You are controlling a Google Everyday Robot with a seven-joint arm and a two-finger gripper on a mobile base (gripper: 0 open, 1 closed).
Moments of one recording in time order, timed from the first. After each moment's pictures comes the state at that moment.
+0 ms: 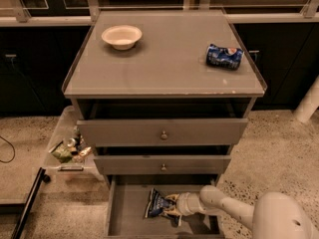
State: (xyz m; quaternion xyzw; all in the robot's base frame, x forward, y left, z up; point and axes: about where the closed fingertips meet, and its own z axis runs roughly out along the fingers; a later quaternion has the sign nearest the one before) arm 0.541 -0.069 0.156 -0.59 0.70 0.24 0.34
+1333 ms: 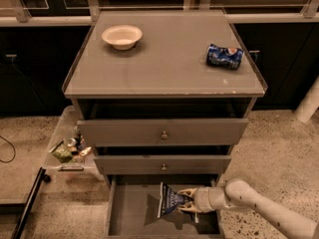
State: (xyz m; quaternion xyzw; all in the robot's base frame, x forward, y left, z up) arm 0.504 -0.124 0.299 -0.63 0.63 0.23 0.39
